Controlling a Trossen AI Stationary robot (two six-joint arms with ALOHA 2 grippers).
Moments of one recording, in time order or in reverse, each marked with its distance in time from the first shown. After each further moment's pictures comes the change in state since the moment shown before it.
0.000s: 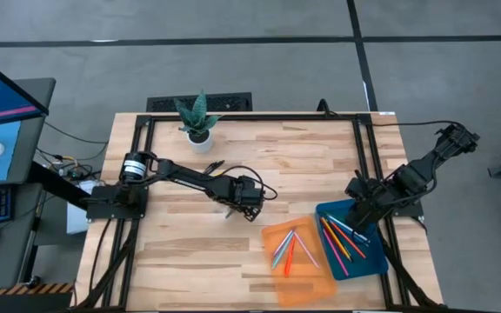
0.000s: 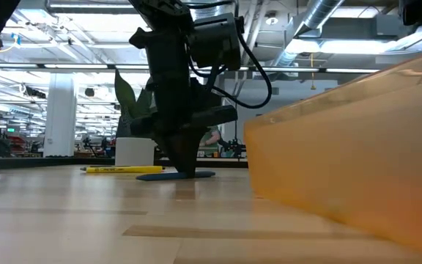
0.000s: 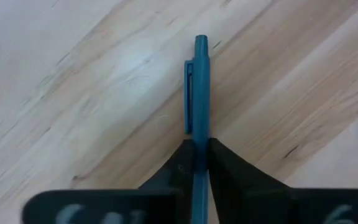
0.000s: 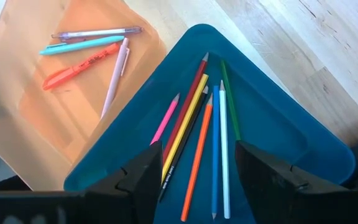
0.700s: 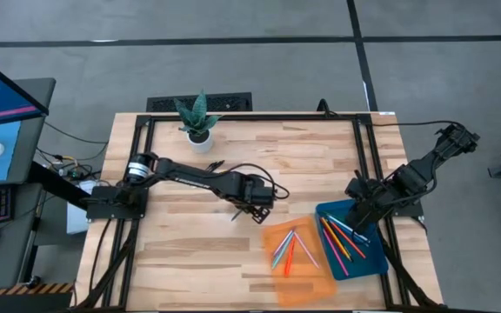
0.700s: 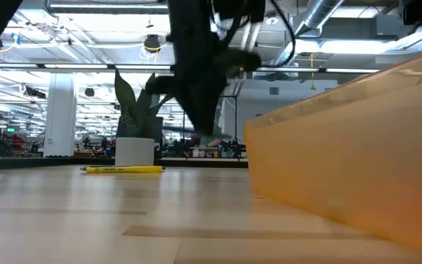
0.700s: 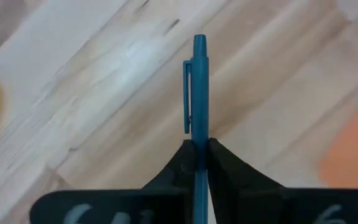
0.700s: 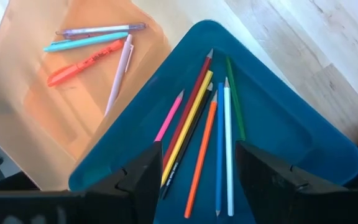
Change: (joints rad) left arm -0.021 0.011 0.320 -0.277 0.017 -0.015; right arm 0.000 0.000 0.000 0.011 -0.007 0.000
